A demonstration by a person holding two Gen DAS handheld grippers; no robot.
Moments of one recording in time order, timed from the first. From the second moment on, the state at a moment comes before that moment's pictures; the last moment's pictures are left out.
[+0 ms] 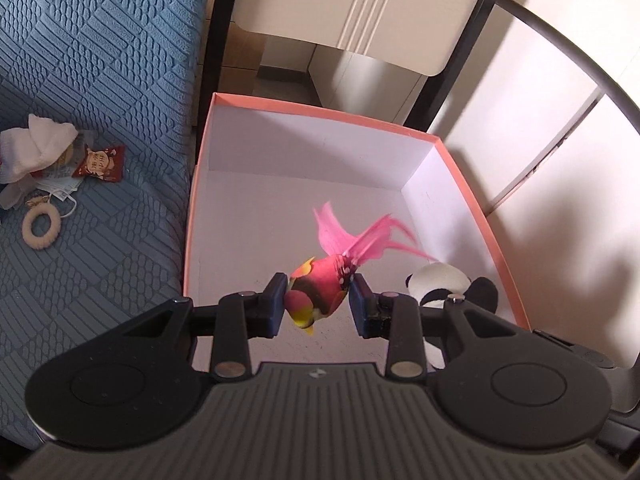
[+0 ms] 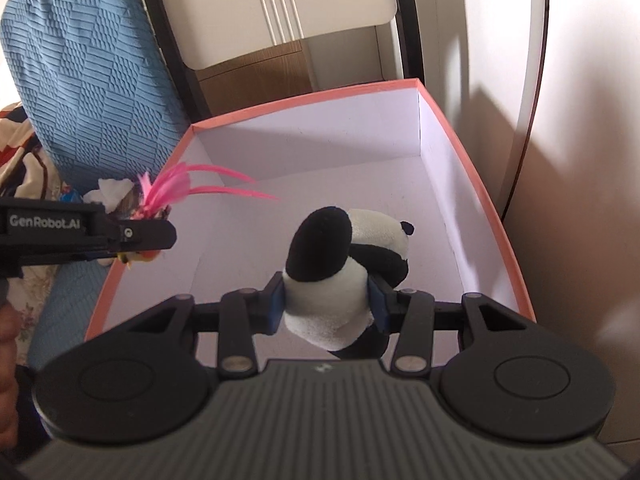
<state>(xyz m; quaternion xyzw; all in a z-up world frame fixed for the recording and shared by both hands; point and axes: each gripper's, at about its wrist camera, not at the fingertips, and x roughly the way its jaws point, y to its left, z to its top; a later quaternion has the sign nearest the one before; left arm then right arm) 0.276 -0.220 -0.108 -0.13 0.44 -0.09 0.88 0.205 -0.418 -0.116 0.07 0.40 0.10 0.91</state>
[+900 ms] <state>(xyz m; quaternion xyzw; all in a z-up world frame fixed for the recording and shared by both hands) 0.174 -0.205 0.004 -0.08 0.30 -0.09 0.95 0.144 -0.388 -0.025 0.06 0.31 0.15 0.94</state>
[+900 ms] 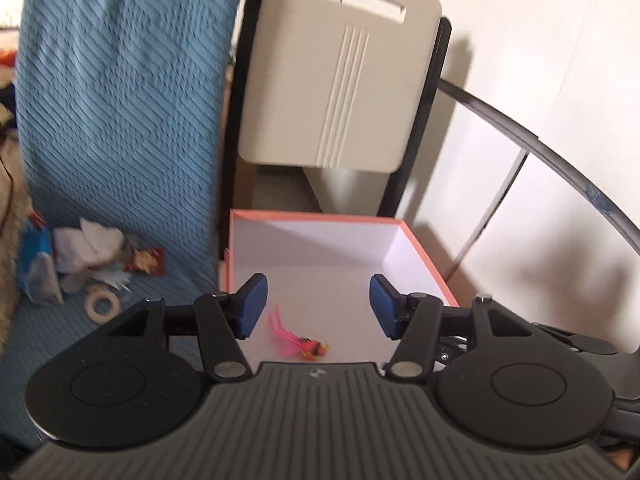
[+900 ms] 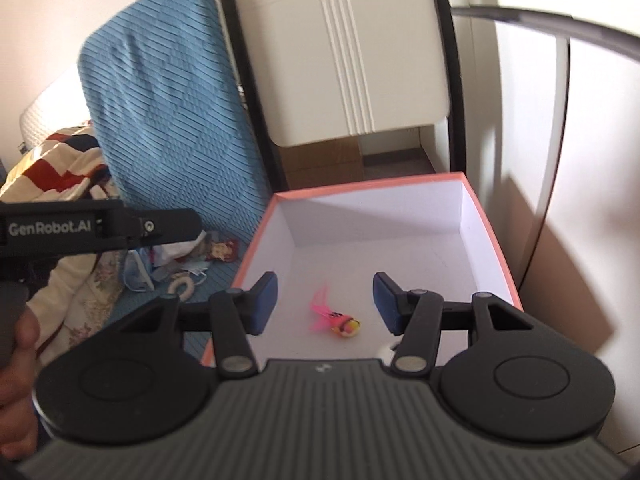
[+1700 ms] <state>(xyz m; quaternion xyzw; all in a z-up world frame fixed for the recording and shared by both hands) 0.072 -0.116 0.016 -0.08 0.25 0.01 0.96 0.081 -0.307 -0.013 0.02 0.27 0.23 0.94</state>
